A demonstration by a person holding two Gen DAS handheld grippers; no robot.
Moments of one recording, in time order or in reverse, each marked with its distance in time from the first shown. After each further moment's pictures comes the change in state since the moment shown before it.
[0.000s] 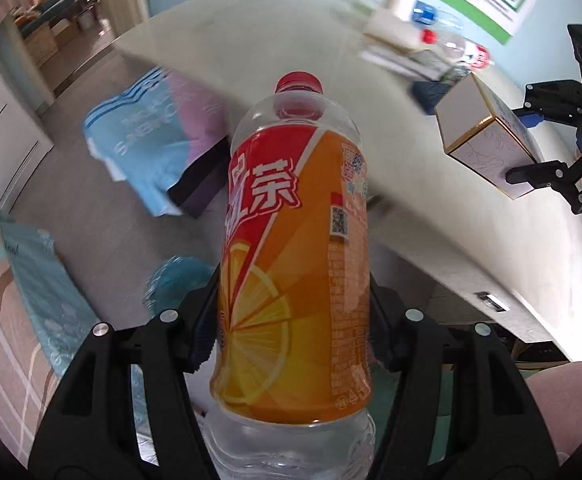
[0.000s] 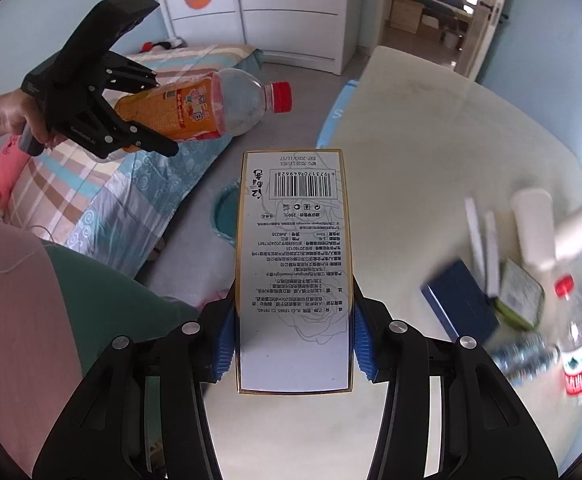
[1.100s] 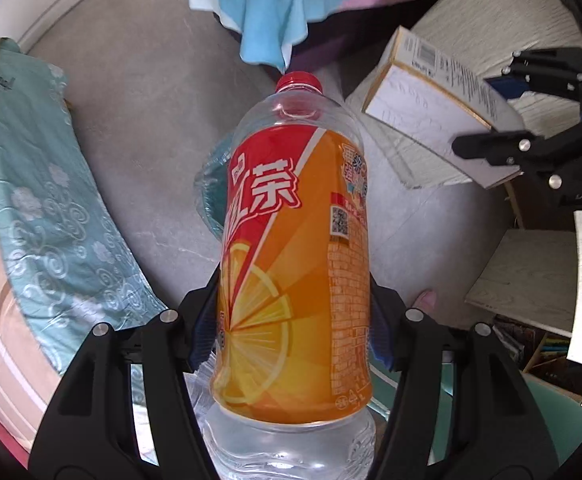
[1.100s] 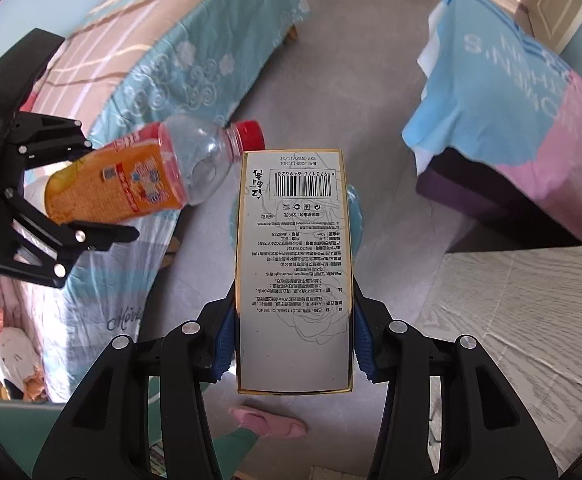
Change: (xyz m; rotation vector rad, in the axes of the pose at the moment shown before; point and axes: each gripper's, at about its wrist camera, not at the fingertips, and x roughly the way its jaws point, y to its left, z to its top) left arm 0.207 0.258 -0.122 -0.296 0.321 -0.004; right arm 0.404 0.082 0.179 0.055 0.345 0.147
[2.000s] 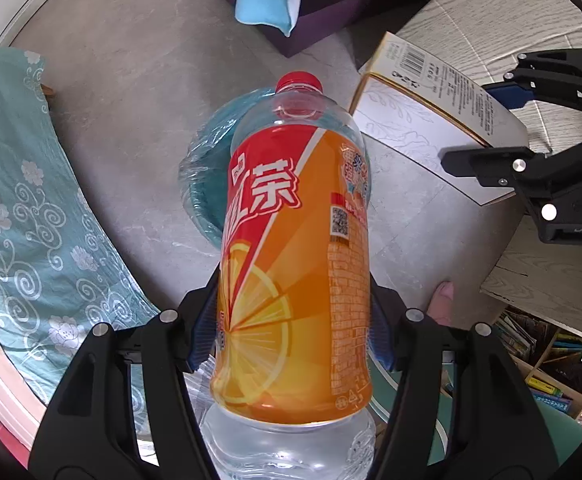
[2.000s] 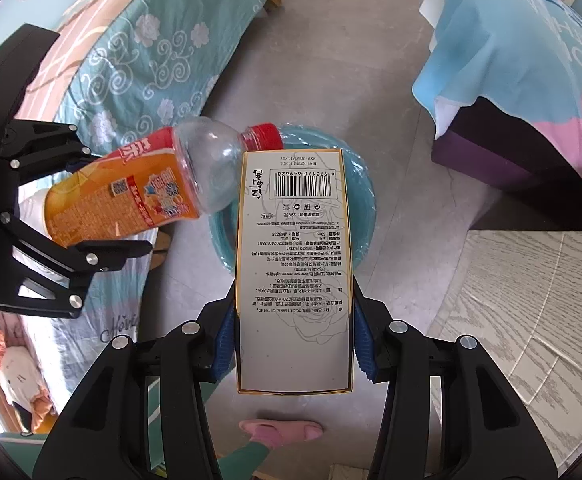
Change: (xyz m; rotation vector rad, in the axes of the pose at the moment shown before) left arm 0.073 0.004 0.012 -0.010 0.093 0.020; right arm 0.096 -0.017 0.006 0.077 0.085 0.033
